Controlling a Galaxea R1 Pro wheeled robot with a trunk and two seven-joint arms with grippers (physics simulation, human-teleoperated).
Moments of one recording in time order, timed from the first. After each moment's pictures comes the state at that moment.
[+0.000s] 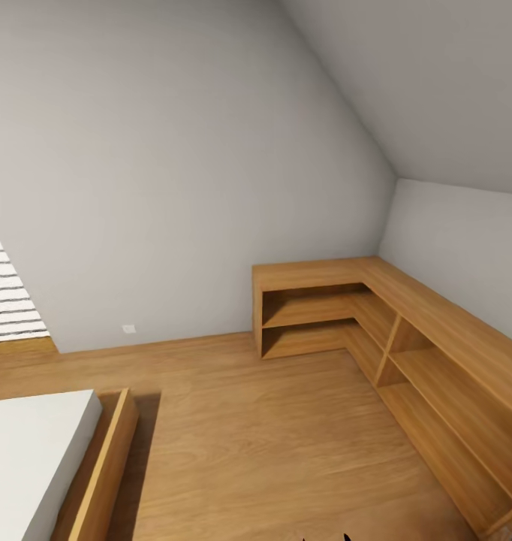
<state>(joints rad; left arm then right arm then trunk) -0.07 0.02 -0.07 -0.04 0.49 -0.66 0.06 -0.30 0.11 1.19 -0.06 -0.93 -0.73 -0.27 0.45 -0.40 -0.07</state>
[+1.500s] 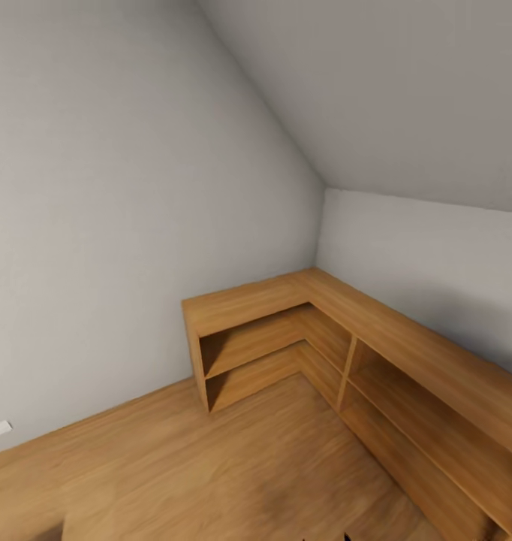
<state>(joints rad) -0.07 0.02 -0.07 -0.03 0.49 -0.66 0.06 -0.30 0.11 1.19 -0.06 -0.93 -0.73 -0.26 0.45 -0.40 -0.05</state>
